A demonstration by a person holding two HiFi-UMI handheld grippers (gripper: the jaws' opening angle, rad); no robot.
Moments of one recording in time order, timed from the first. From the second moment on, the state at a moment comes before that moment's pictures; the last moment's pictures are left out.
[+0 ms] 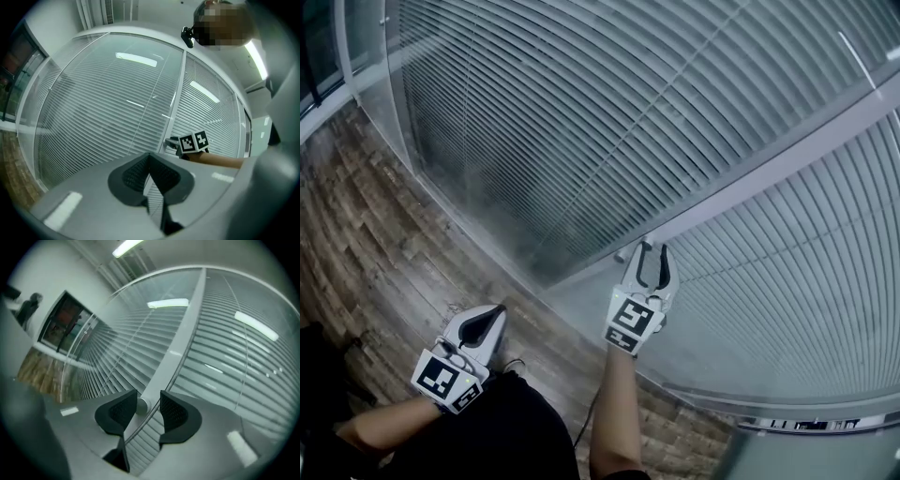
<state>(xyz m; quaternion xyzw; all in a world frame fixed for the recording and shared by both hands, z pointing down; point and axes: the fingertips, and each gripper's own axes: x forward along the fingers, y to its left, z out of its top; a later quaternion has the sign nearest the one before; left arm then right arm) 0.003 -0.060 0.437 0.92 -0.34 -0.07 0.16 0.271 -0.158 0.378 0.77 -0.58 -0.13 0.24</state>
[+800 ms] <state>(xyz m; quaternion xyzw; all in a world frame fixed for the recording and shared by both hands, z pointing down) 0.010 -0.062 0.438 0.92 -0.35 -0.06 0.15 0.271 -0.173 0.403 0.73 -0.55 -0.15 0.37</state>
